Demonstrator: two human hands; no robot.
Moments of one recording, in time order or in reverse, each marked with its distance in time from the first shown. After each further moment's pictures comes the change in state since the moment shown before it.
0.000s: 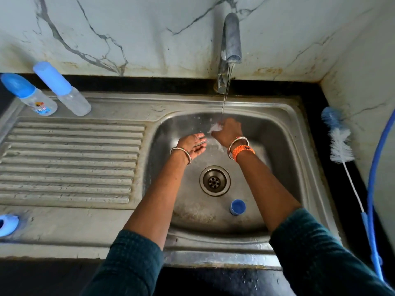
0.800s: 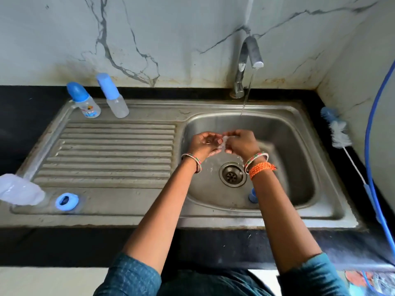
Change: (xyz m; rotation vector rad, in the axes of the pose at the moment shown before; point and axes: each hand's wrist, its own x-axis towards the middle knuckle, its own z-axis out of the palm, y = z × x) left_hand -0.121 -0.002 -0.061 0.146 -0.223 0.412; right_hand -0.124 -0.049 0.009 0.519 -0.012 0.158
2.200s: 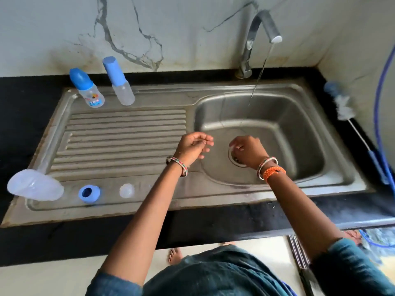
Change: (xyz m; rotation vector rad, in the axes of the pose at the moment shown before) left_hand -0.049 -0.010 -0.094 0.386 -0.068 0.038; right_hand -0.038 0.057 0.035 -0.664 0.024 -0.225
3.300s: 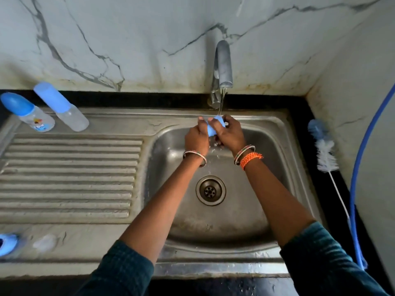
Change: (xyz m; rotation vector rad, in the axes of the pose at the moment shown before) left_hand 0.189 0.069 0.146 0.111 0.498 -0.064; right_hand 0.166 0.028 -0.093 0.794 0.016 0.056
